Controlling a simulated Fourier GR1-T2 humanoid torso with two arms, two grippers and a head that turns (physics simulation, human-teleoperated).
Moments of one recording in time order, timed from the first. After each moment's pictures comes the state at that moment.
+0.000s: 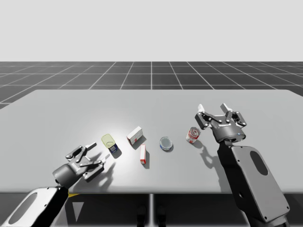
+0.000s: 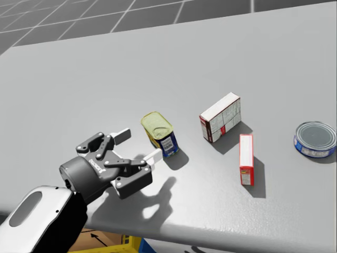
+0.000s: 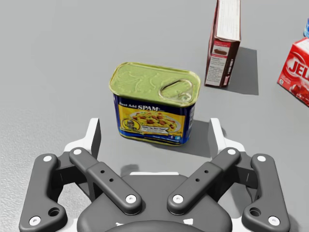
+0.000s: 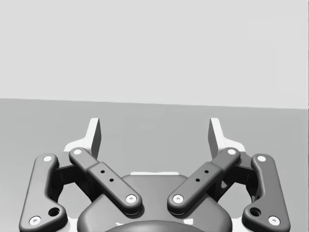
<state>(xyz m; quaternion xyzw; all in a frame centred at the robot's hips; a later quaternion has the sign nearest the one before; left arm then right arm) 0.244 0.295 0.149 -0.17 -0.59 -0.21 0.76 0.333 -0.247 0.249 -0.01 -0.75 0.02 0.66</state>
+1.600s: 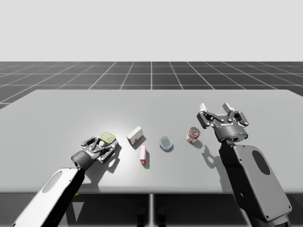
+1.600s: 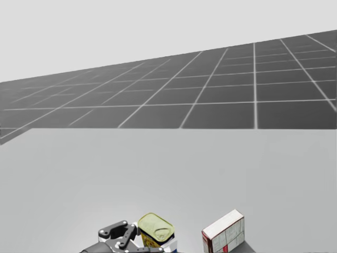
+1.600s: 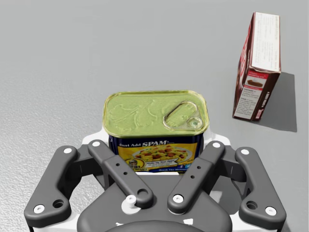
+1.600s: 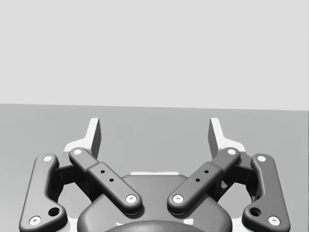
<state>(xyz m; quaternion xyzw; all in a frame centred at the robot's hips) 0.294 0.273 0.139 -0.14 -0.59 -0.19 0.77 0.334 -0.252 0.251 -0.01 -0.76 0.01 0.65</state>
